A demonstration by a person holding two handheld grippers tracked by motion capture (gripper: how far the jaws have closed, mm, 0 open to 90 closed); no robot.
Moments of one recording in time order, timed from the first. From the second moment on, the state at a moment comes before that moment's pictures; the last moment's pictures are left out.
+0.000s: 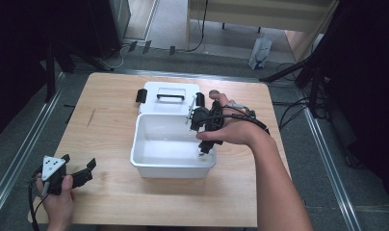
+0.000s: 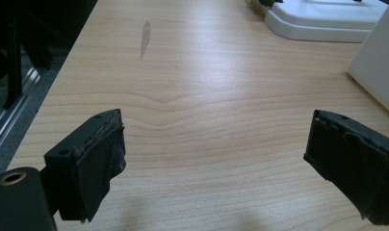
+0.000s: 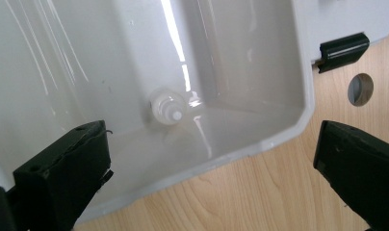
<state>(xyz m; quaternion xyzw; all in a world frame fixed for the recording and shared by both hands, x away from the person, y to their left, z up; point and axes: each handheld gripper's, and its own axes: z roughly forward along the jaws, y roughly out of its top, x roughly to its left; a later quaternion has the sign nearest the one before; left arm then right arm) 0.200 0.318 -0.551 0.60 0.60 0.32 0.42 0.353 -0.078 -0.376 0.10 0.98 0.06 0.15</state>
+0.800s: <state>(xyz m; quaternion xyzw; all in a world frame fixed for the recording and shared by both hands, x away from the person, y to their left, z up) 0.200 0.318 -0.551 0.60 0.60 0.32 0.41 0.342 -0.139 -0.360 0.14 0.98 0.04 0.16</state>
